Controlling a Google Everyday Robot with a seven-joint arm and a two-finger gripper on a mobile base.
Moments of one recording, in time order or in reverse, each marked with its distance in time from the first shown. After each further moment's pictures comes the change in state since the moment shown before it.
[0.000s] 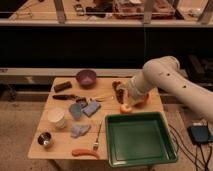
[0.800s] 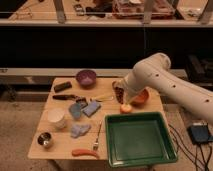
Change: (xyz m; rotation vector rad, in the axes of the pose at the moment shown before) arm 0.015 -0.033 0.010 -0.007 0.128 -0.141
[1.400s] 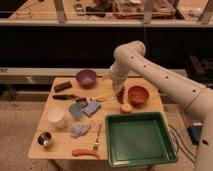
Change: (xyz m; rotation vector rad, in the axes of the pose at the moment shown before) arm -0.014 -0.062 0.075 -0.127 -0.122 -0.150
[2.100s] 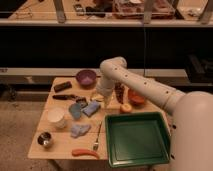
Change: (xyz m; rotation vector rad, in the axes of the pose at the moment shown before) arm -0.060 0.006 0.103 -0.113 -0.170 -0.168
